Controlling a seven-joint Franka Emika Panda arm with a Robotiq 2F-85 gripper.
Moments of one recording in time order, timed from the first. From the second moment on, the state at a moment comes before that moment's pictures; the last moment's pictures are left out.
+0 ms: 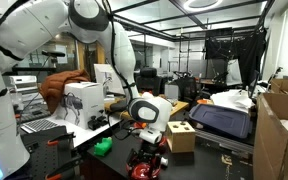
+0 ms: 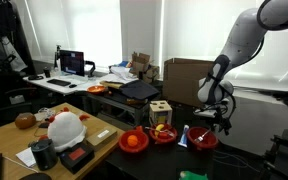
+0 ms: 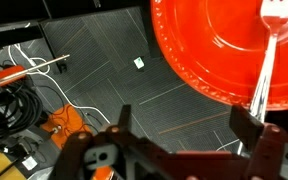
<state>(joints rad) 0.03 0.89 -0.32 -2.01 0.19 2.46 1.42</state>
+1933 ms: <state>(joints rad) -0.08 0.95 -0.31 -1.89 0.14 2.62 1.41</state>
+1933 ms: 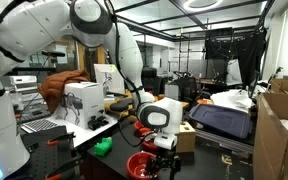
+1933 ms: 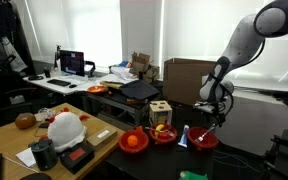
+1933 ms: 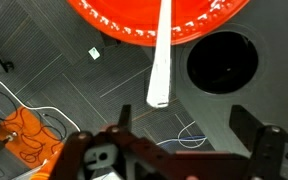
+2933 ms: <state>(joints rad) -0.08 0.95 -0.26 -1.88 0.14 2.62 1.33</state>
